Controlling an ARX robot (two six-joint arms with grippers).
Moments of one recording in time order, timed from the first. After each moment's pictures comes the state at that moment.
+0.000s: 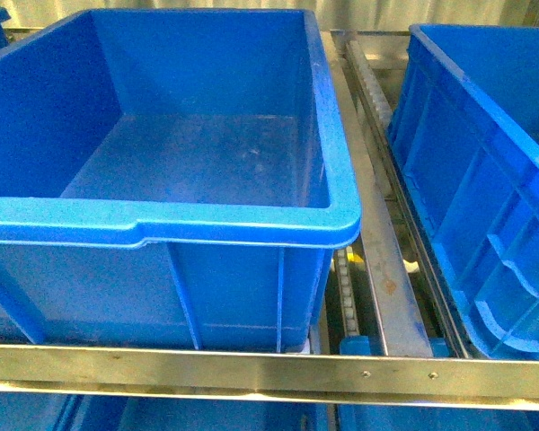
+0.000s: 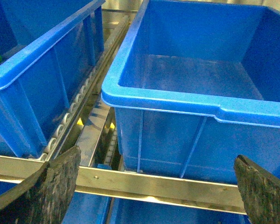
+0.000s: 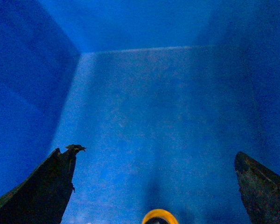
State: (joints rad) left arm 0.00 0.01 0.02 0.00 0.00 -0.01; right arm -0.37 1.78 1.13 0.36 -0.52 -0.01
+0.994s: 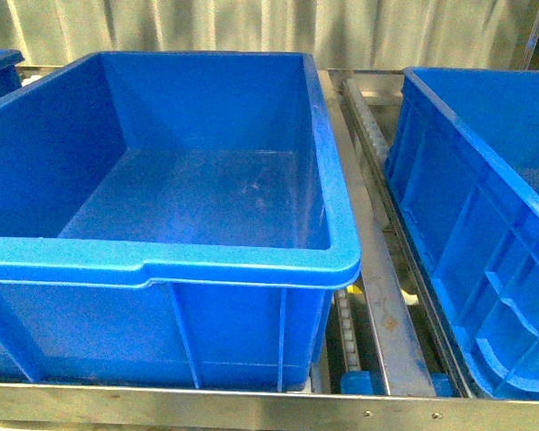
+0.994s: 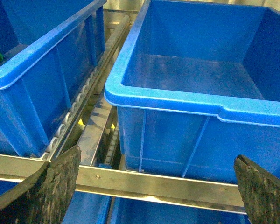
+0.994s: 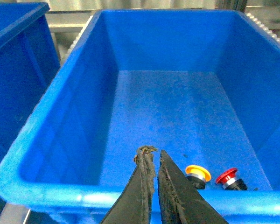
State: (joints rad) left arm 0.00 0.01 0.02 0.00 0.00 0.00; right arm -0.15 0.80 0.21 0.58 -0.14 0.00
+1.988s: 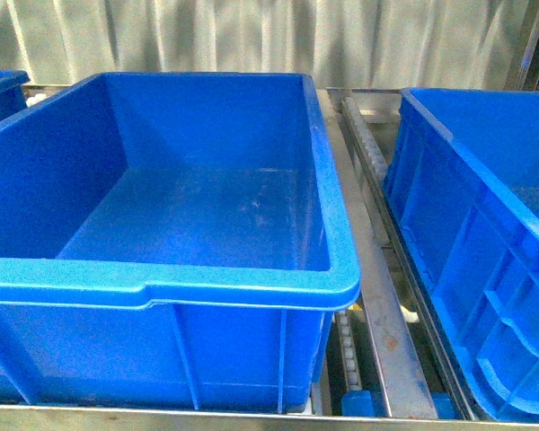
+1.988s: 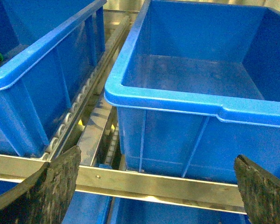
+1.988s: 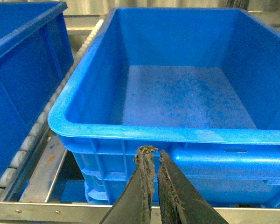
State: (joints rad) left arm 0.00 0.01 0.02 0.00 0.00 0.00; right arm 0.00 0.37 0.02 0.37 0.00 0.00
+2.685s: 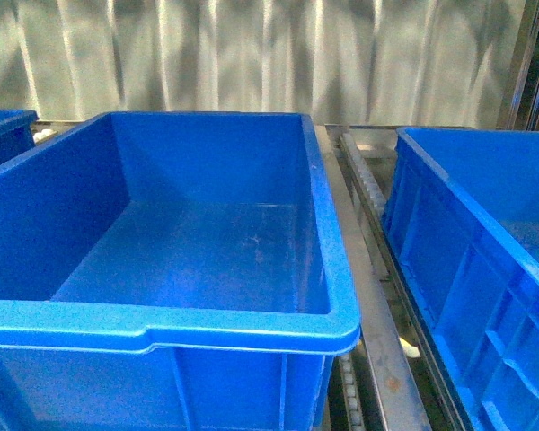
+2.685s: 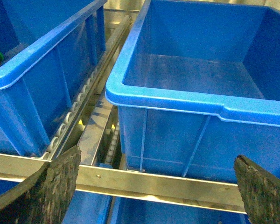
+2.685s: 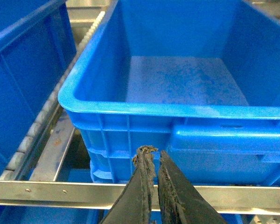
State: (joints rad) left arm 0.00 0.01 0.02 0.00 0.00 0.00; right arm 0.00 0.04 0.02 0.02 0.00 0.00
